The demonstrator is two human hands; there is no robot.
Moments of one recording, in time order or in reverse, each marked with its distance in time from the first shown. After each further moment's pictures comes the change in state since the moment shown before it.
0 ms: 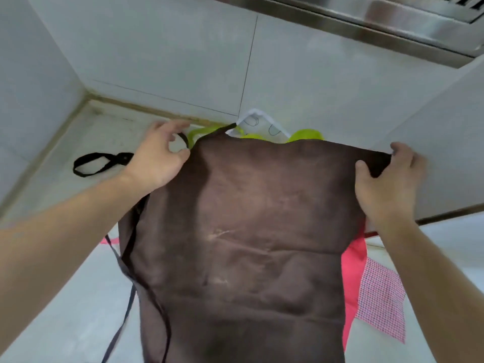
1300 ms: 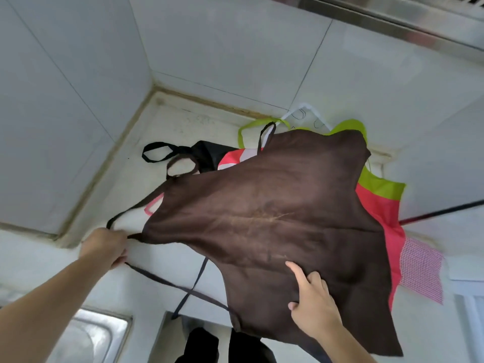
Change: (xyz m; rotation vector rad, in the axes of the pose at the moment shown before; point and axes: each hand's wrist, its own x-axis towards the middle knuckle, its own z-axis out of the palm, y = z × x) left_hand -0.193 -0.216 -0.120 -0.060 0.152 -1.142; right_hand -0.322 0.012 0.077 -0.469 -0.939 -0.058
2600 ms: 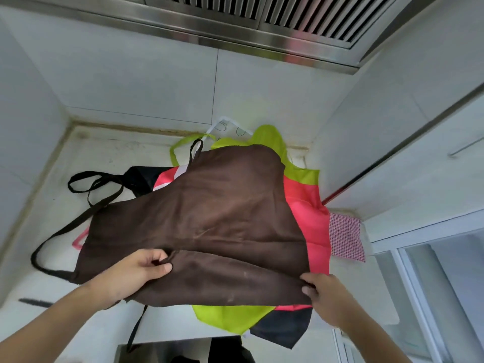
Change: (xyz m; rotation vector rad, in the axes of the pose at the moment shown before) left_hand -0.148 0.045 0.060 0.298 -0.967 0.676; right_hand -0.063 0.125 -0.078 0.051 0.049 0.079
